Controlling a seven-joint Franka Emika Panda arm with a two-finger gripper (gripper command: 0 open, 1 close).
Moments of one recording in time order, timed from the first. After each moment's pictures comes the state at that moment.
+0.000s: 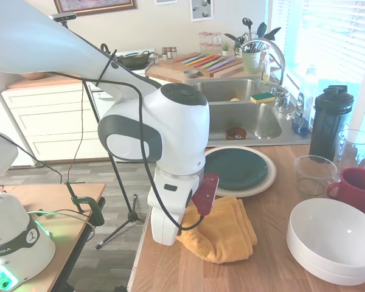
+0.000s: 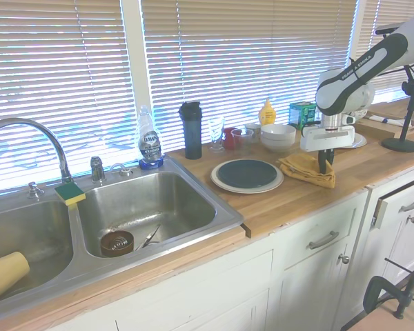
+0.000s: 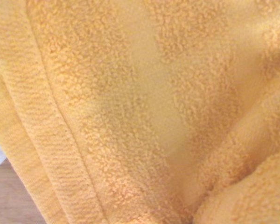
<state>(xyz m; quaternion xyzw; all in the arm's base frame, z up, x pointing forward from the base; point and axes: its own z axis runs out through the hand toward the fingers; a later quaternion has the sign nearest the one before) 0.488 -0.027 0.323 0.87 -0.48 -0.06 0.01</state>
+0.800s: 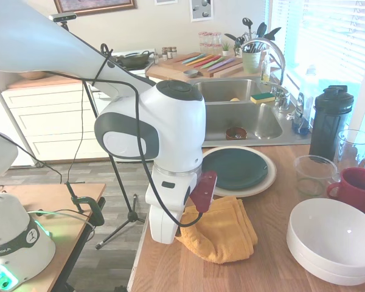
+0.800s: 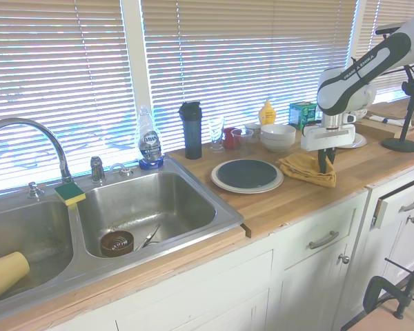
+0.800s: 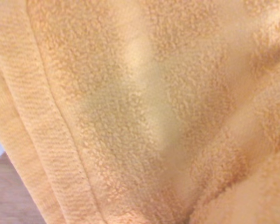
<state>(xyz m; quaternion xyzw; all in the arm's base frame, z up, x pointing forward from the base) 0.483 -0.027 0.327 0.88 -0.48 -0.05 0.02</state>
